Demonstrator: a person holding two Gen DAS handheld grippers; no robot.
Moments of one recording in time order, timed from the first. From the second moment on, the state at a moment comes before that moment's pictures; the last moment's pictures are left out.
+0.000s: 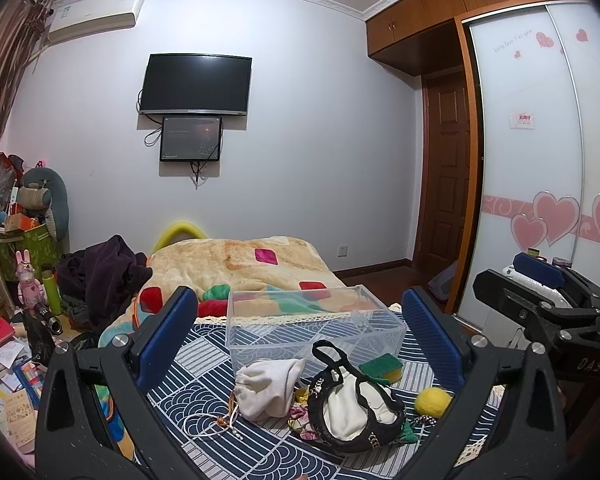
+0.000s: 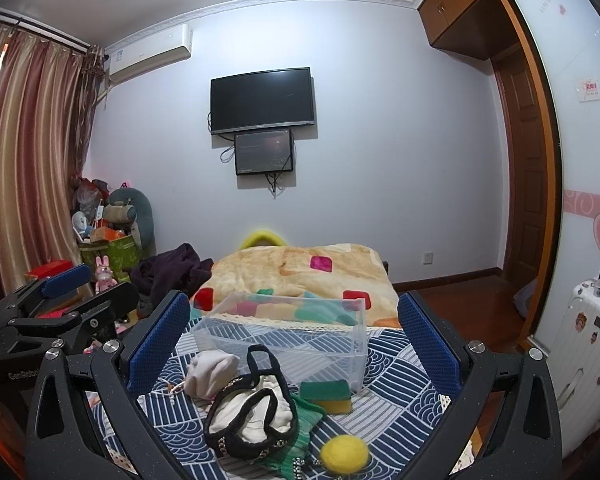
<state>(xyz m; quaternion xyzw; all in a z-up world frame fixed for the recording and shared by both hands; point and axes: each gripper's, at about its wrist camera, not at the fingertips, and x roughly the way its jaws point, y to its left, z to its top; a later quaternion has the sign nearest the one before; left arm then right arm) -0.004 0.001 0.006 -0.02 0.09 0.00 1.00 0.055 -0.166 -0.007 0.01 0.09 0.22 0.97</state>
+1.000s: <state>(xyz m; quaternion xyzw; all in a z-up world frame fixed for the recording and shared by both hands) 0.054 0.022 -0.059 -0.06 0.21 0.00 0.98 0.107 -0.170 -0.055 0.01 0.20 0.22 0.95</state>
